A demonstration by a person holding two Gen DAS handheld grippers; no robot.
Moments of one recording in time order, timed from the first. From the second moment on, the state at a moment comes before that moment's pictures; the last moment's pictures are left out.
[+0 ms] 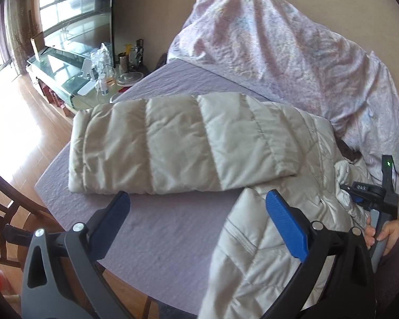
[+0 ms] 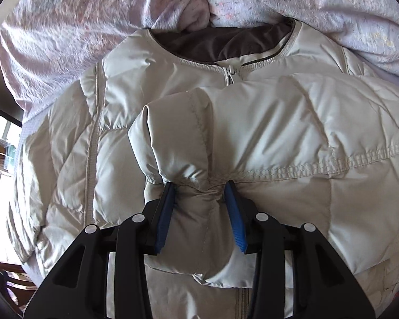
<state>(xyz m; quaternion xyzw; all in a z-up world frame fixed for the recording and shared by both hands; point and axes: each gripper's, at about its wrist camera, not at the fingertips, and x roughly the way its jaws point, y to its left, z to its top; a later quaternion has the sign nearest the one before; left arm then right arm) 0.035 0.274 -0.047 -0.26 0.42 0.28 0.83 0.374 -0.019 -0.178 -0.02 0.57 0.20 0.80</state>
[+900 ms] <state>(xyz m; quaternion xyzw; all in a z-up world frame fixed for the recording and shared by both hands) -0.022 0.430 -0.131 -0.41 0.40 0.35 0.74 0.372 -0.020 -0.178 -0.02 0.57 0.21 0.80</state>
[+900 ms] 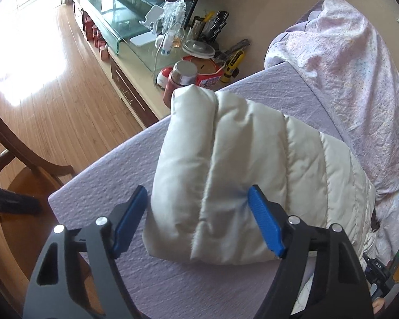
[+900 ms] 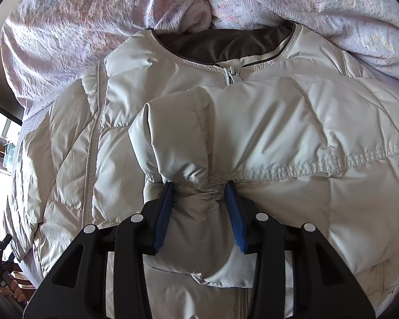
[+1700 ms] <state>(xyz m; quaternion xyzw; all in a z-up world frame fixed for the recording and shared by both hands) 0.019 0.403 -0.064 -0.37 0.37 0.35 0.78 0.366 -0.029 -0.174 0.00 0.56 0.22 0.80</state>
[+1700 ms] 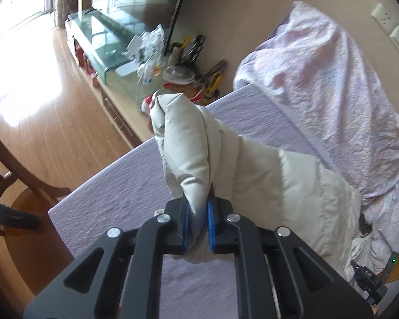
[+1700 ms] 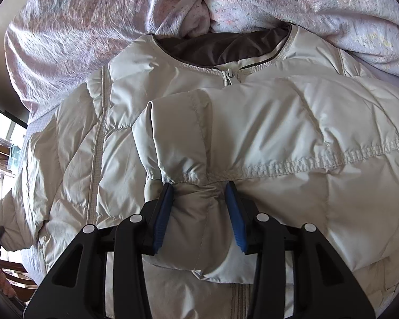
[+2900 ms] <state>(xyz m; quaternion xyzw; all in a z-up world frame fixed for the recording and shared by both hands) 0.270 0.058 -0.011 -0.18 0.45 -0.03 0.87 0.343 -0.179 -0.139 0.04 0.52 0.17 0.83</state>
